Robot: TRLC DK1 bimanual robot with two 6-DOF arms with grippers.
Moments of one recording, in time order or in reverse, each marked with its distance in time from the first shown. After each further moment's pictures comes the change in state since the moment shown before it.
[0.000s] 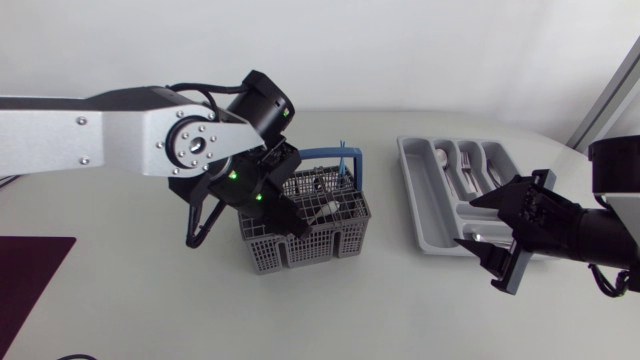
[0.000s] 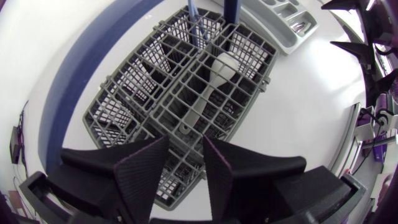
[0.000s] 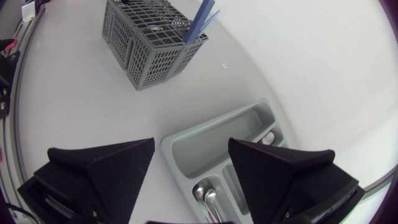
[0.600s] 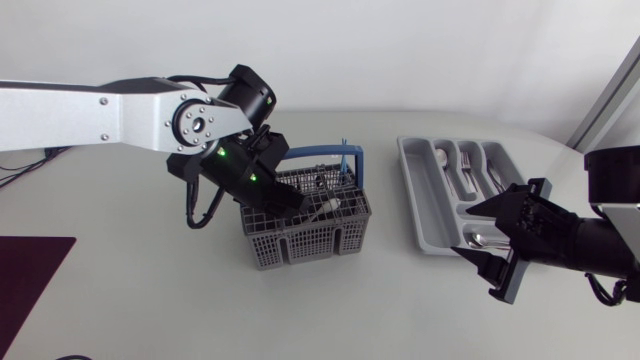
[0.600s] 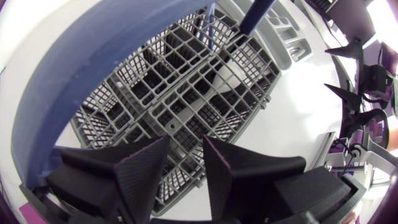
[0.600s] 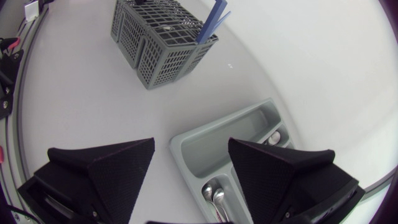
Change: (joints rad) left arm 0.119 0.079 0.063 -0.018 0.235 -0.106; right arm 0.013 -0.021 -0.035 0.000 -0.009 0.011
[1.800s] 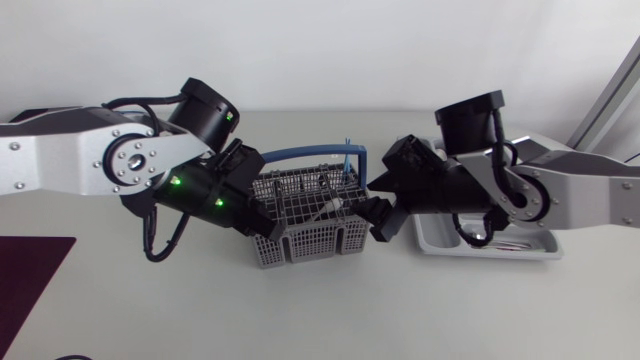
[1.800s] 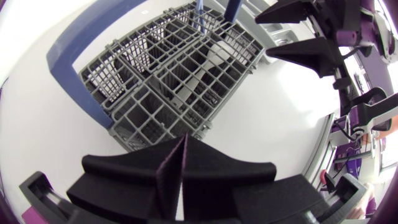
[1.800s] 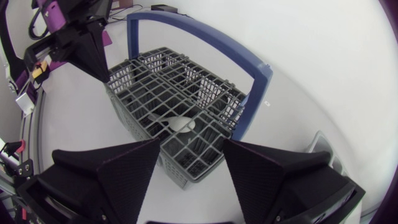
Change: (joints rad) left arm 0.013 -0.225 -0.240 0.111 0.017 0.092; right arm 0.447 0.474 0.286 0.288 0.098 0.625
